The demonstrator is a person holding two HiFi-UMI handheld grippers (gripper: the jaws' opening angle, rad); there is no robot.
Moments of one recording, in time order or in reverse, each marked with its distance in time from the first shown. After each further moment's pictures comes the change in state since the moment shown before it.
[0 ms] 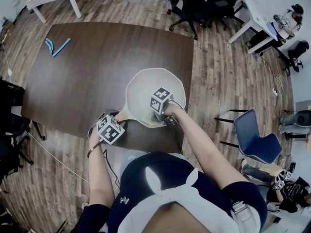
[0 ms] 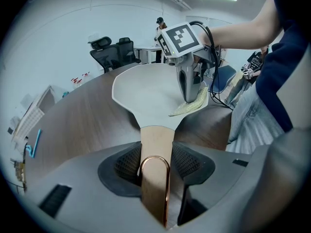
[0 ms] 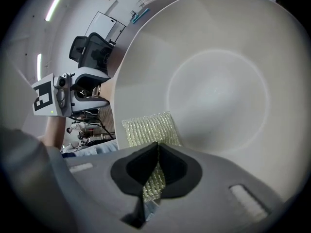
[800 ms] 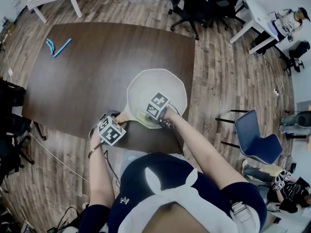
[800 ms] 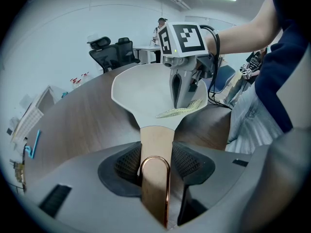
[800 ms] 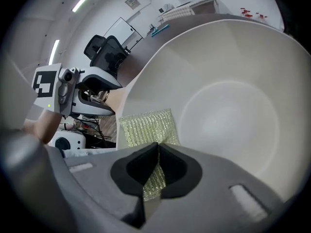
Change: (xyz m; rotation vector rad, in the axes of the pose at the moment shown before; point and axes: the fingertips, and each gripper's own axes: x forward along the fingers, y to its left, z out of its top) left arm -0.001 0.001 0.000 0.006 -0.004 -0.008; right arm 0.008 0.019 0.041 -0.176 -0.189 -0.045
